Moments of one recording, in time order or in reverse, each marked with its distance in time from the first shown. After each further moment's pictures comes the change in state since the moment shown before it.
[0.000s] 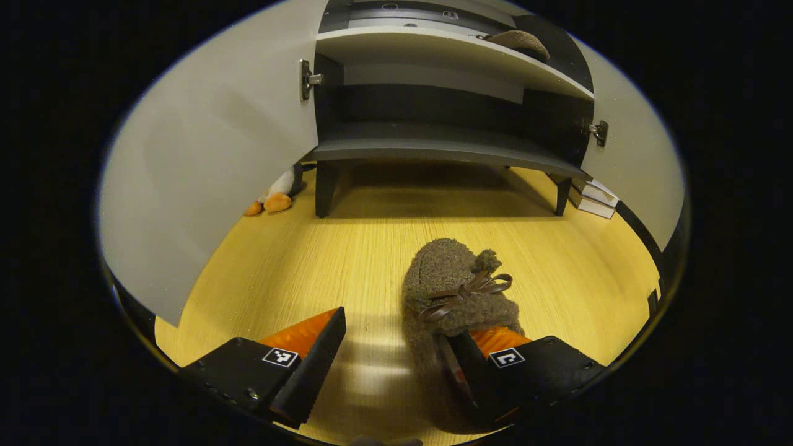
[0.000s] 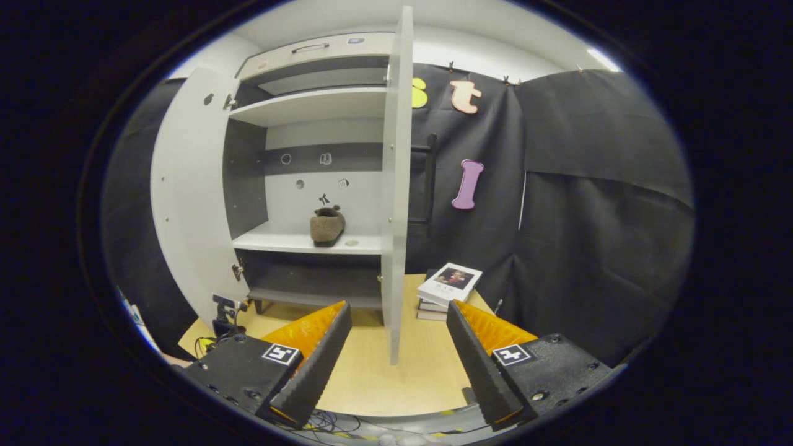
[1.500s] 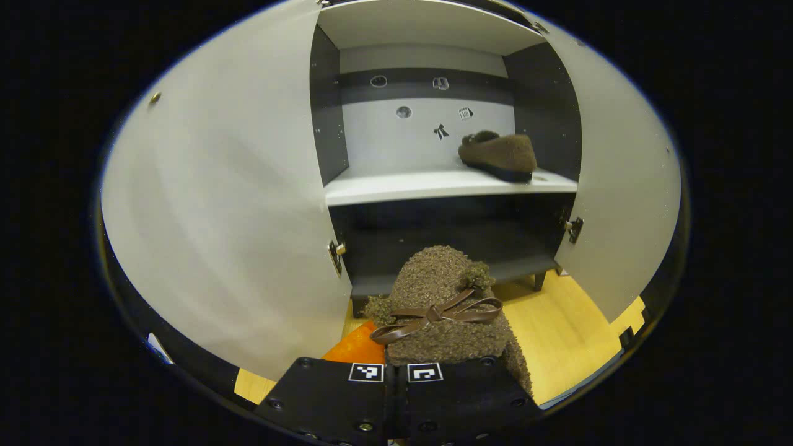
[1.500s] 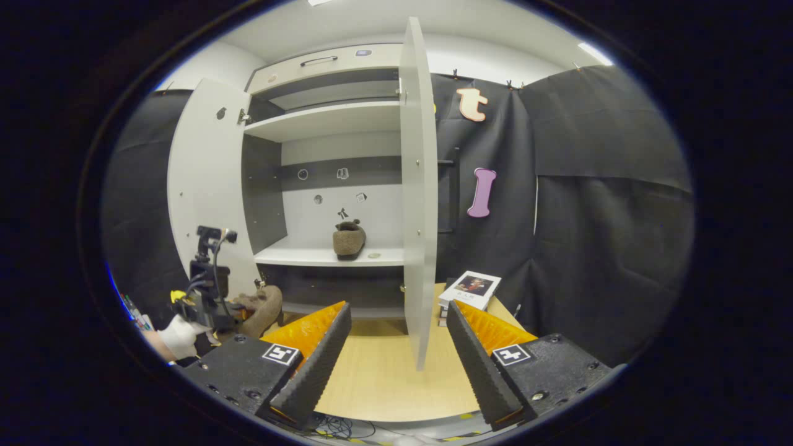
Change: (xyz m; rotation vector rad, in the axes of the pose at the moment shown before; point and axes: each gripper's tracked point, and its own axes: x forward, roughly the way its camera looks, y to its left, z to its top) left arm -0.143 0.002 0.216 0.085 -0.259 0.085; right arm -0.012 0.035 0.011 0.051 -0.069 0.089
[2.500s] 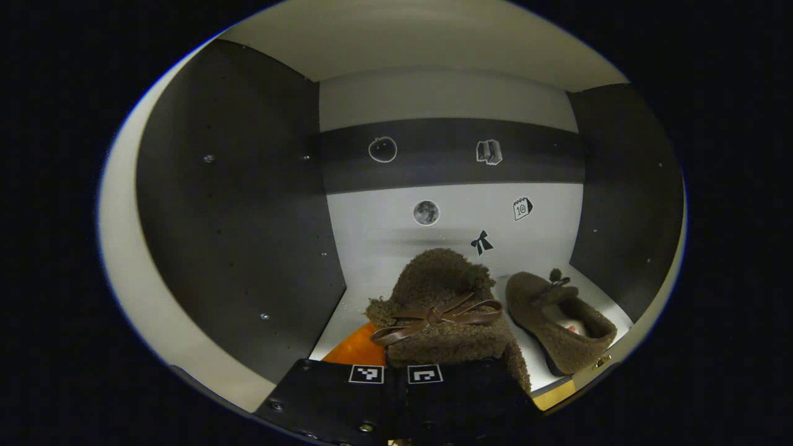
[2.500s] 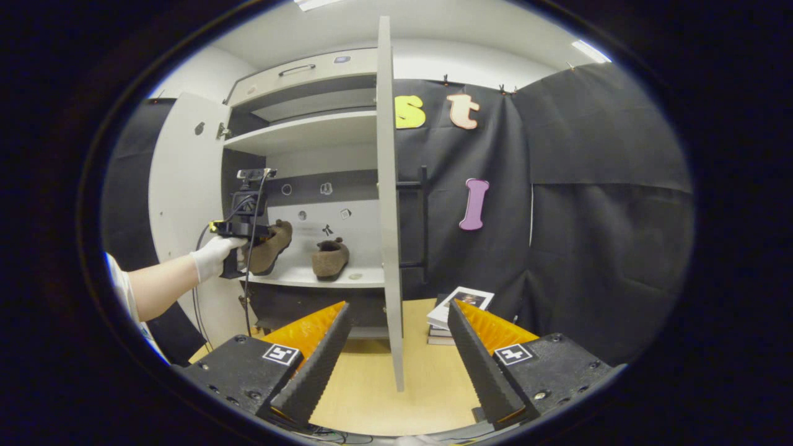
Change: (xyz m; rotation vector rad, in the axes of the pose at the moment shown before) left arm 0.187 0.014 0.238 -0.034 -0.122 0.102; right arm 0.037 -0.050 0.039 0.003 -0.043 -0.030
